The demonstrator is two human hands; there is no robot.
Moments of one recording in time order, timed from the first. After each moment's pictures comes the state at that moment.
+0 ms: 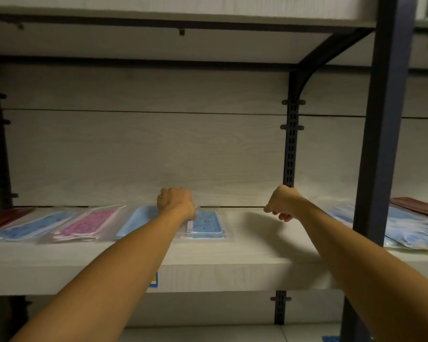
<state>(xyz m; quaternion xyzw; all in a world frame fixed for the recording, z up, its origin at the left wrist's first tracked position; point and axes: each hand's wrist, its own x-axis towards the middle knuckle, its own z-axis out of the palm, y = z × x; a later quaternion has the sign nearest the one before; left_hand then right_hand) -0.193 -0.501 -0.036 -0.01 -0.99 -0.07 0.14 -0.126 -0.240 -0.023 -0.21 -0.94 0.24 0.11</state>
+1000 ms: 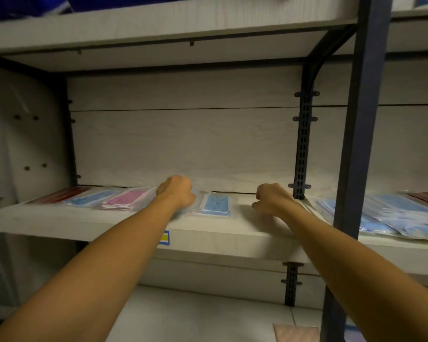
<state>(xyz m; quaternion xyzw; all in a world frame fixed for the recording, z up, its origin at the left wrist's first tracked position) -0.106 -0.538 -0.031 -0.04 -0.98 -0.08 0.20 -0.096 -0.274 -0.046 -0.02 -0.99 0.07 0.15</state>
